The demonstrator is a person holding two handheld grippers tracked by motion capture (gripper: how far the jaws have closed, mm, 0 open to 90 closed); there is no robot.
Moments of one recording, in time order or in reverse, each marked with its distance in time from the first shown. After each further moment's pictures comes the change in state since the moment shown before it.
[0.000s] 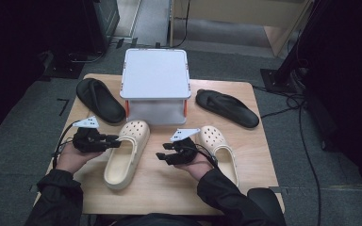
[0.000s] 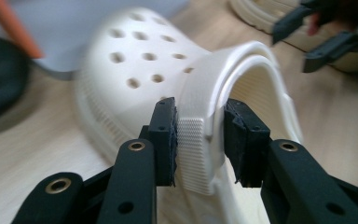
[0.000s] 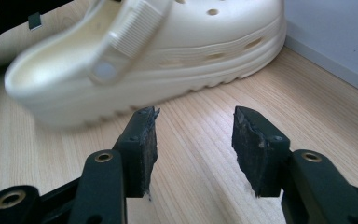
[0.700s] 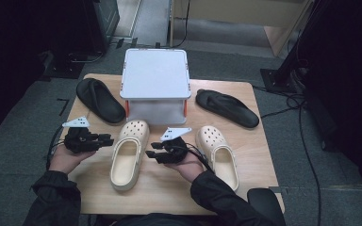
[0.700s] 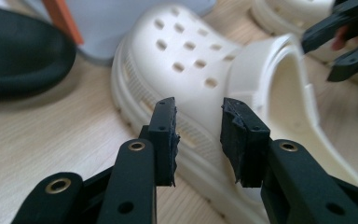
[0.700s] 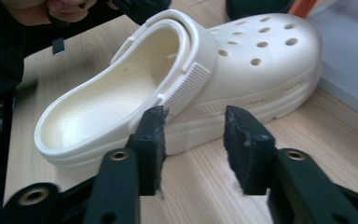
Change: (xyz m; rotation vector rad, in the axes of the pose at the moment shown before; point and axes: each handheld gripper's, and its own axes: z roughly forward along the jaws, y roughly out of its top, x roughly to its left) left arm 0.015 -0.016 -0.017 -0.028 0.074 -0.074; right arm 0.019 0.019 0.016 -0.064 0.042 -0.024
